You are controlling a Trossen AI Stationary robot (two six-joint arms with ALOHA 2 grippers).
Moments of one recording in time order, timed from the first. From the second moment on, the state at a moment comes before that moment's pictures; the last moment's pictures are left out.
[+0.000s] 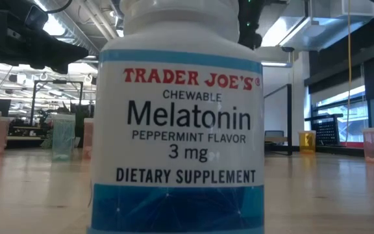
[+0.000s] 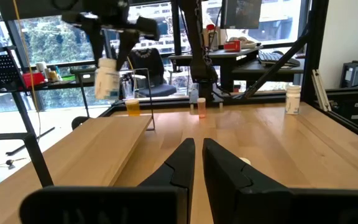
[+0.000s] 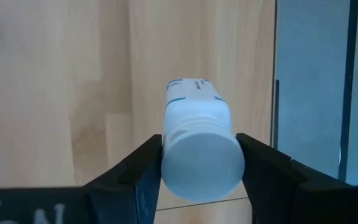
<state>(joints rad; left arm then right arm) 0.00 0.00 0.01 0.03 -0.11 0.06 -0.47 1.81 1.81 -1.22 0.08 -0.50</state>
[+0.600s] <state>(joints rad) 0.00 0.01 0.02 0.07 -0.15 0.08 -0.66 1.97 1.81 -1.21 0.13 -0.64</state>
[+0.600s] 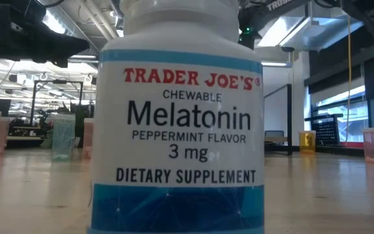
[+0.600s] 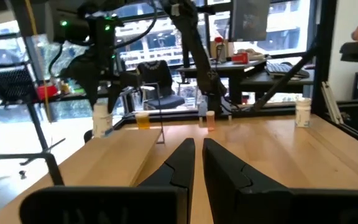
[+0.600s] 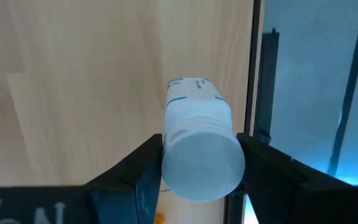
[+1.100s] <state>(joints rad) 0.00 0.01 0.05 0.03 -0.22 0.08 -0.70 1.98 1.81 -1.21 0.08 -0.63</state>
